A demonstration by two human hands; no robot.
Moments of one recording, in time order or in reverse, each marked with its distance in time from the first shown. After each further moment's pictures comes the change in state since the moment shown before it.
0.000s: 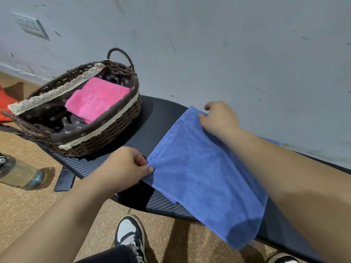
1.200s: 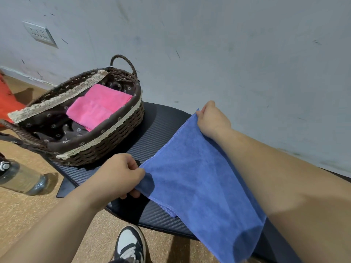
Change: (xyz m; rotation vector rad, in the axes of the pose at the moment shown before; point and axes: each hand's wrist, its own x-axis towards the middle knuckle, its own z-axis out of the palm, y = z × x) left_hand 0.004 0.000 -0.004 -0.096 0.048 -0.115; right_hand 0.038 -0.016 0.024 0.144 -0.041 -0.014
